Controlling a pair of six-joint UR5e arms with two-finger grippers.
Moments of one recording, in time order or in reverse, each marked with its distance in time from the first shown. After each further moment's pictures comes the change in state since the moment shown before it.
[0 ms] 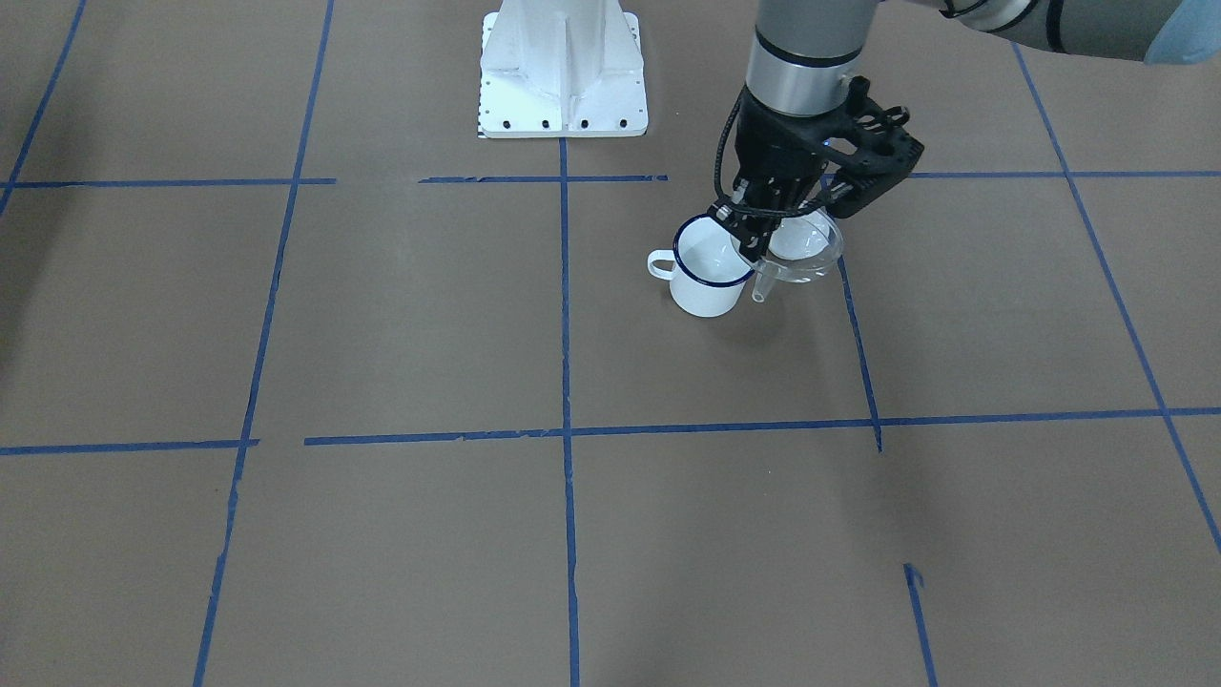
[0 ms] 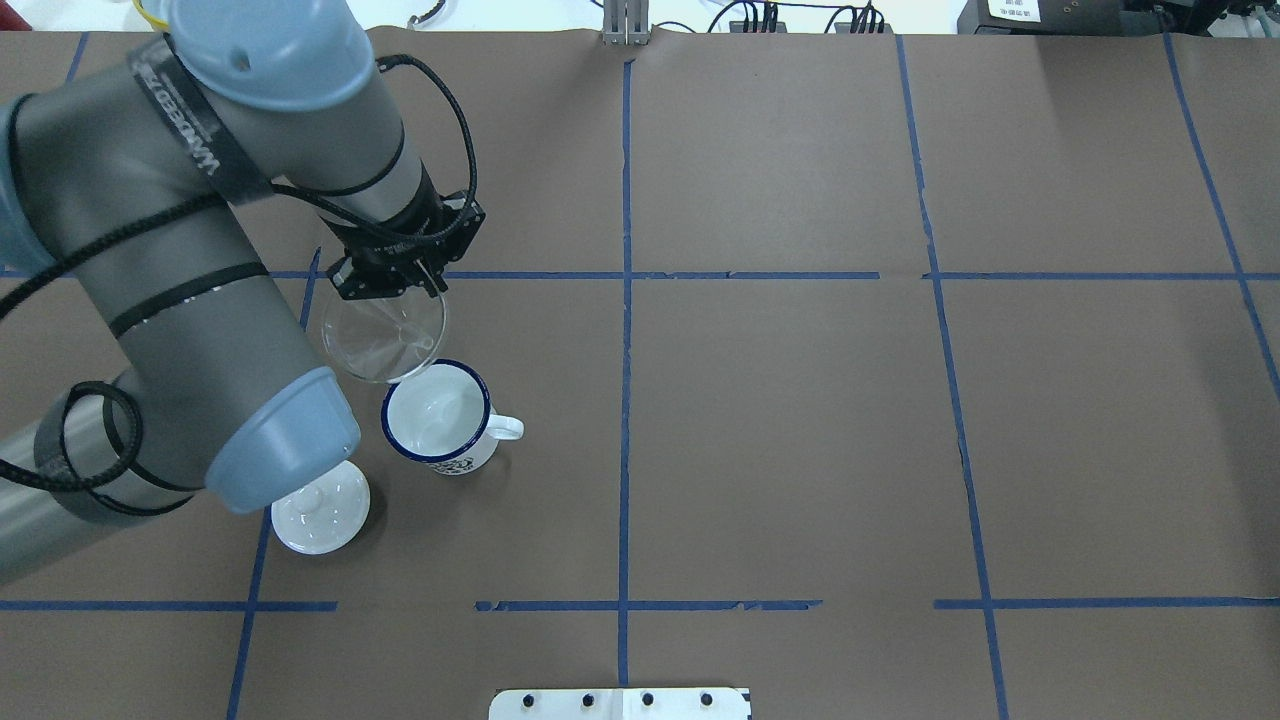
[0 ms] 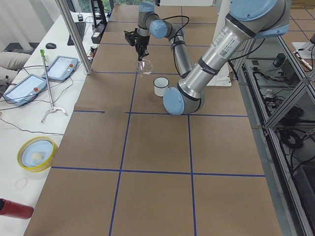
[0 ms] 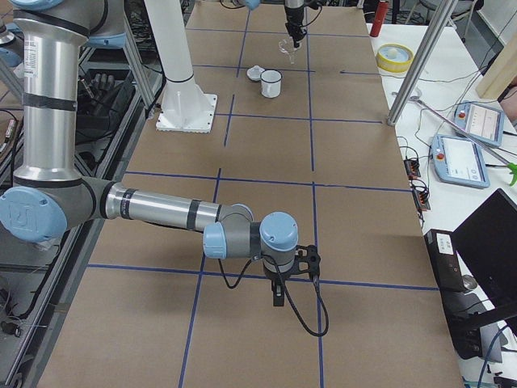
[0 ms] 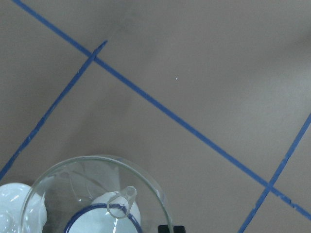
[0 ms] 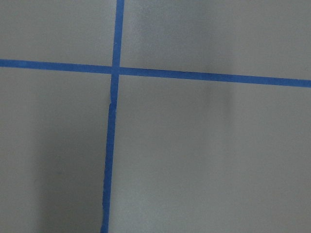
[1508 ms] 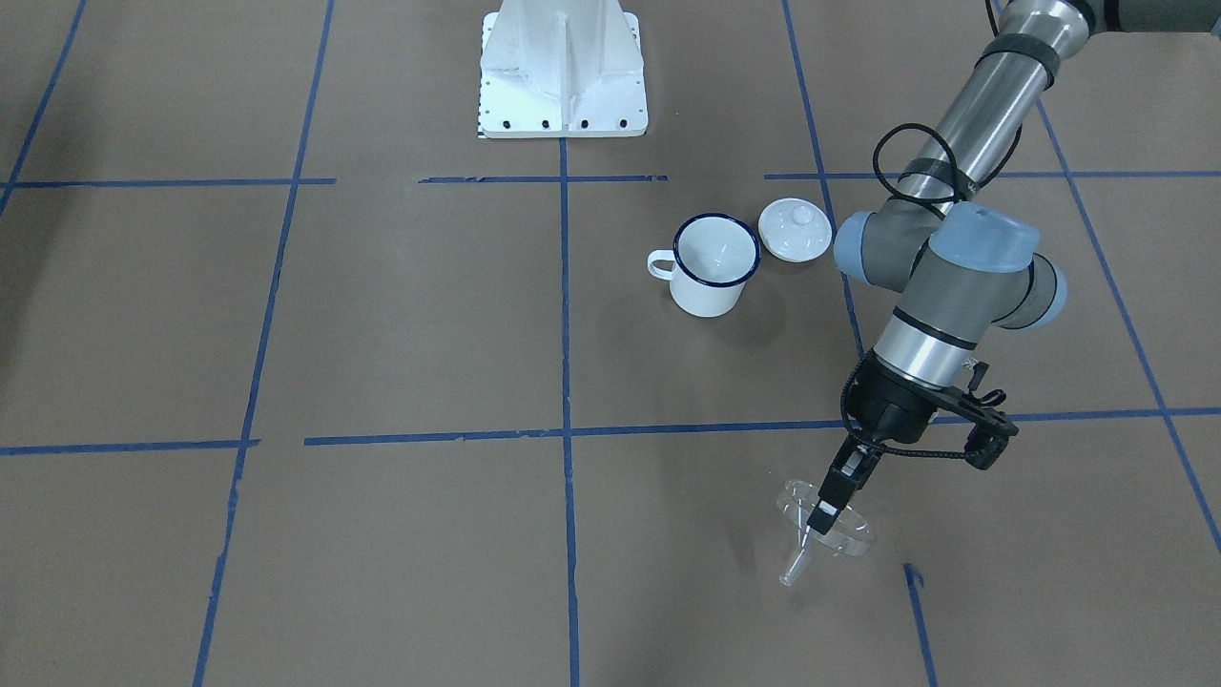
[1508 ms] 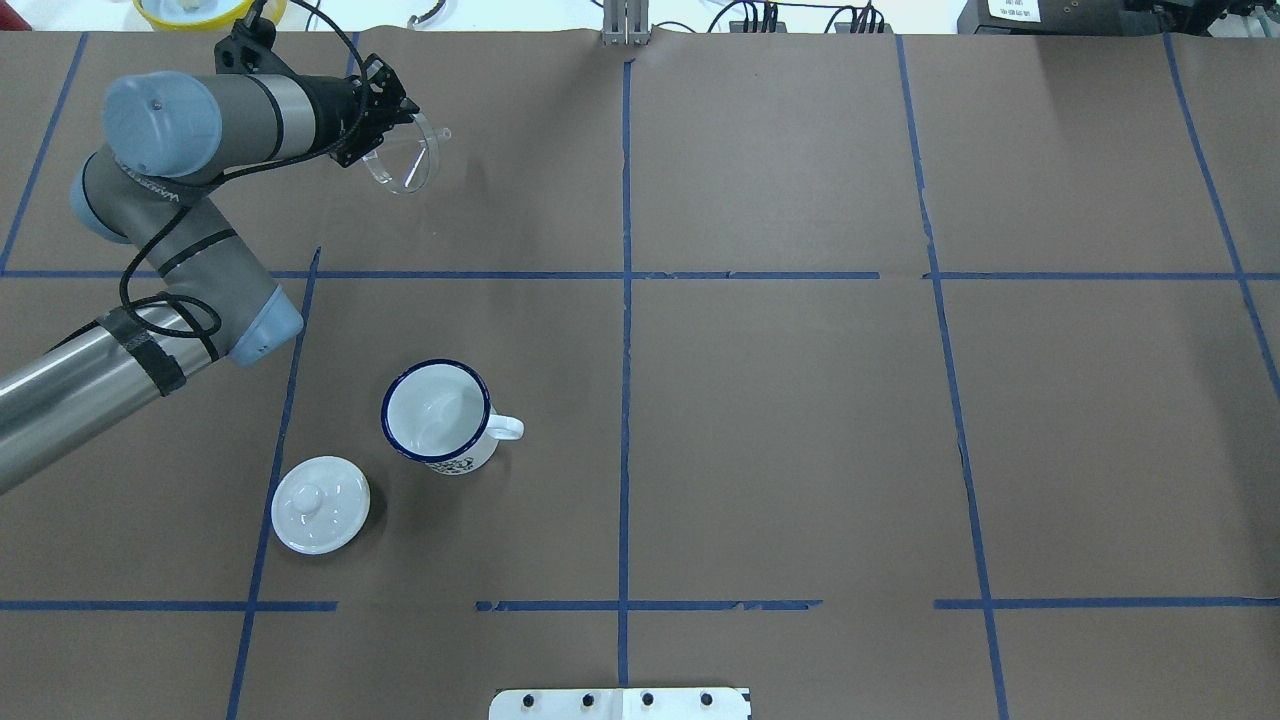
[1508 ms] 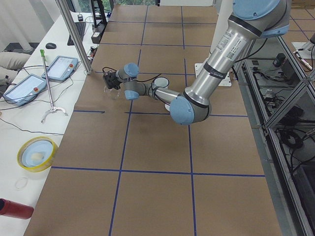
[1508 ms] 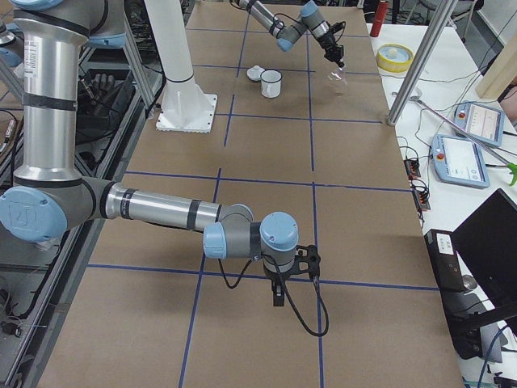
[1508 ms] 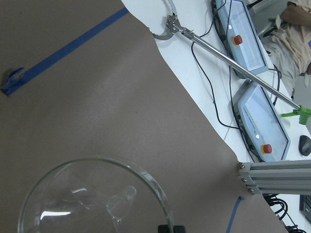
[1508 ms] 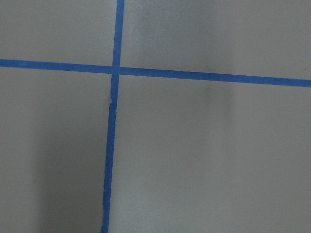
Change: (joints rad) left arm -0.008 0.117 0.759 -1.440 0.220 -0.314; right arm 0.000 0.000 0.000 0.000 0.001 0.000
